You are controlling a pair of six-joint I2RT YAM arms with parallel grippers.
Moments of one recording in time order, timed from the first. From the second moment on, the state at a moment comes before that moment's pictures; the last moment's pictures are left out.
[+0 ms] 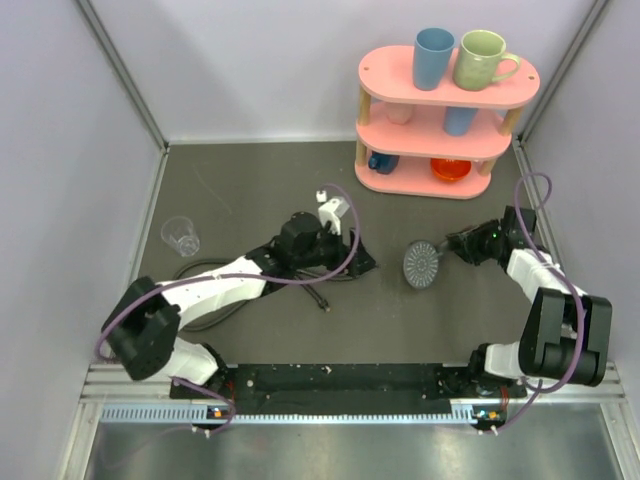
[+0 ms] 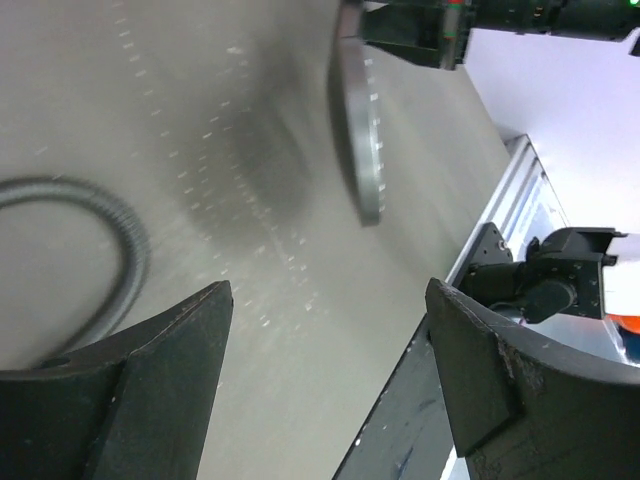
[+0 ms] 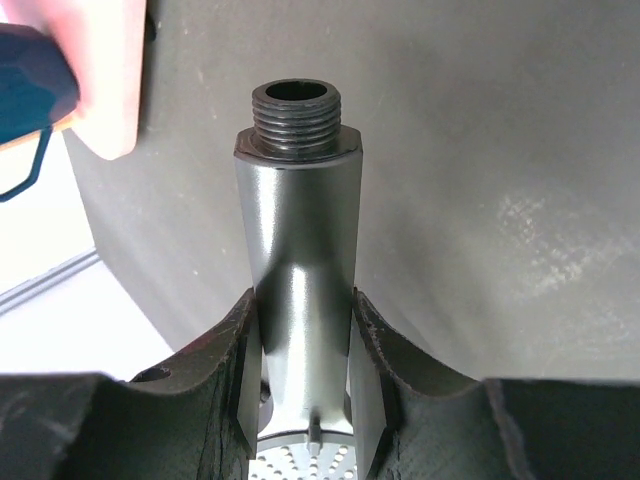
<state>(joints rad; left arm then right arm) -0.78 1.39 0.82 0.19 0.33 -0.62 -0.20 1.36 0.68 -0.20 -0.35 1.03</state>
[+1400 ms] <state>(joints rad) -0.71 1.57 1.11 -0.03 0.38 -0.50 -0.16 1.08 0.79 -0.21 -0.61 0.59</state>
